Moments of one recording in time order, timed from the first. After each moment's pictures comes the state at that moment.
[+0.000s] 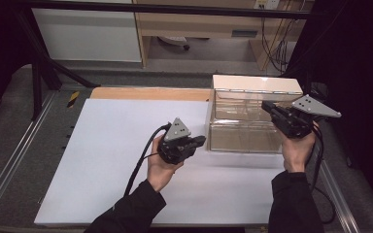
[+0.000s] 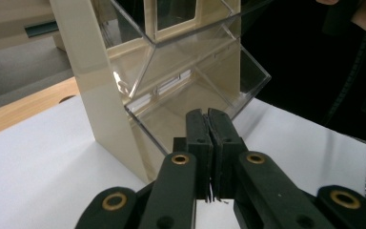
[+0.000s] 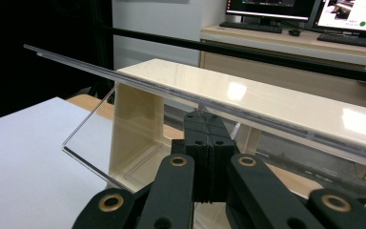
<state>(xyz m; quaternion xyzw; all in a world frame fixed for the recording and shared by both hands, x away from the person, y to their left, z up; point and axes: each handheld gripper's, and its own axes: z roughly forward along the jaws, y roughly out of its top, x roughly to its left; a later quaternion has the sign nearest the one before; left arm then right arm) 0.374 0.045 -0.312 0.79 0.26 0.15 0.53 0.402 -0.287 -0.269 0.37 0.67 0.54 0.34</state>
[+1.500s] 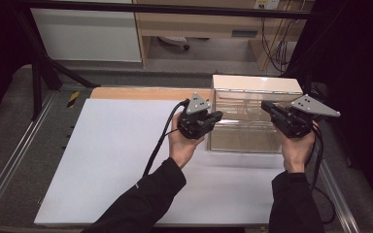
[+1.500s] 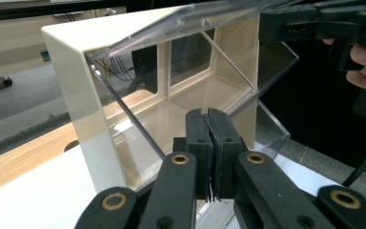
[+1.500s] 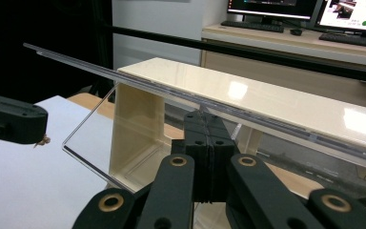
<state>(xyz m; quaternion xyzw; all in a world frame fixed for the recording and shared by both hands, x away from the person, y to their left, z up) 0.418 -0.002 -0.279 0.77 0.28 0.17 0.56 0.403 -0.287 -0.269 0.37 0.68 0.54 0.33</state>
